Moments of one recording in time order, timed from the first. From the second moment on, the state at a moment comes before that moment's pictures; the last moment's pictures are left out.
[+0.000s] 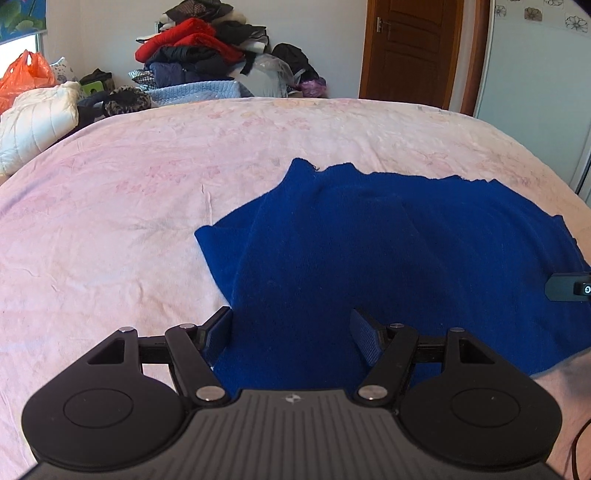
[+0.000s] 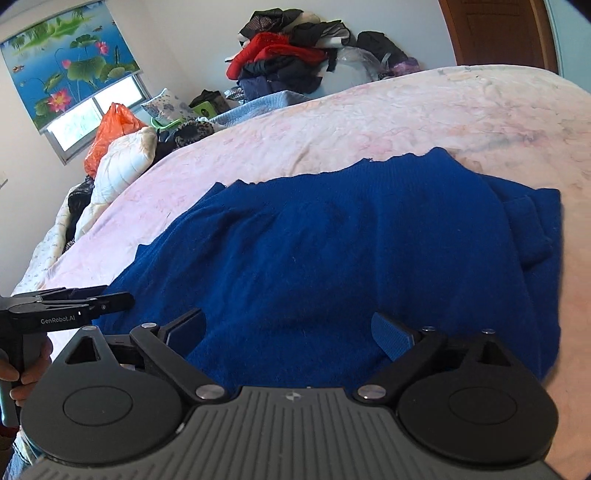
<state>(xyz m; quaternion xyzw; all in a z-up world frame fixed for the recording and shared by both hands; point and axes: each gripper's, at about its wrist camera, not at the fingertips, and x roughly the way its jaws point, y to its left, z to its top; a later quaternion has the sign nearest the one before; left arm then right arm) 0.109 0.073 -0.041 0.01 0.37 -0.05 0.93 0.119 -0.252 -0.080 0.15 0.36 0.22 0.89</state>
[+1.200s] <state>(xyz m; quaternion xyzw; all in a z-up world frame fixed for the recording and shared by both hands) 0.072 0.063 -0.073 0.02 0.30 0.01 0.95 0.077 -0.196 -0.098 -0.04 0.31 0.16 0.94</state>
